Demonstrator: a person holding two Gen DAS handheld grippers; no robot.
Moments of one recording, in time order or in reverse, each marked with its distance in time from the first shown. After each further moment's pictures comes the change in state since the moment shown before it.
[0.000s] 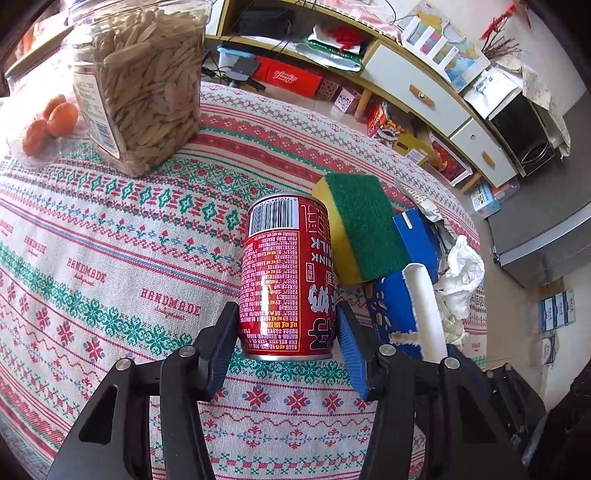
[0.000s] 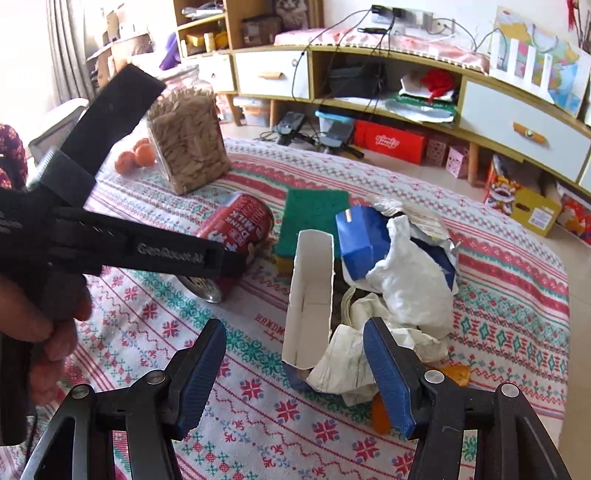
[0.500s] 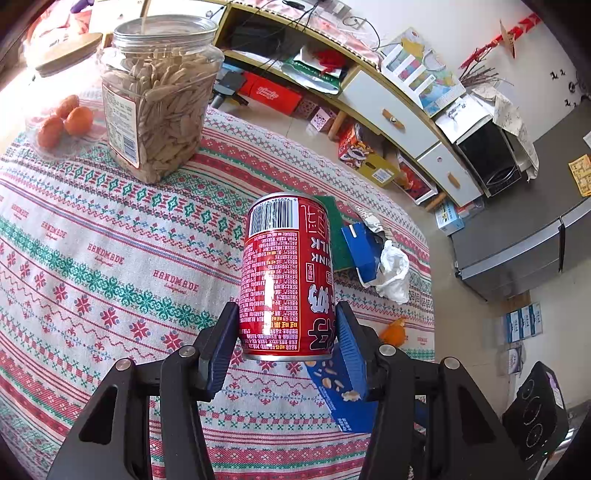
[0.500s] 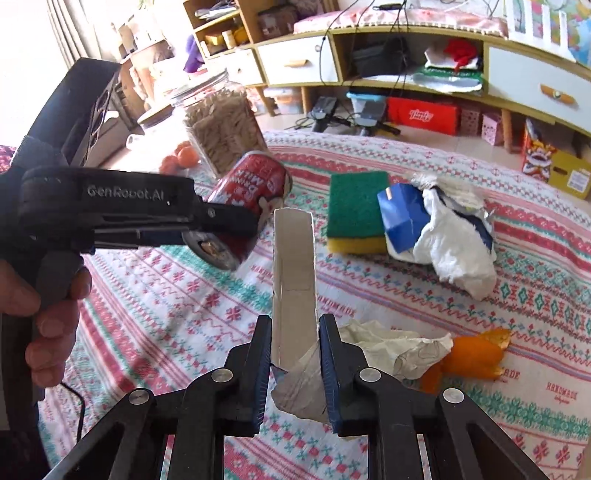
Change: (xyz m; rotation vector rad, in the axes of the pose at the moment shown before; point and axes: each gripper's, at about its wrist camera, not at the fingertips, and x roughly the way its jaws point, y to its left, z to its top) left arm -0.064 0.008 -0.016 -0.040 -0.044 -0.142; right arm -0.033 -0.007 -0.010 0.113 0.058 0.221
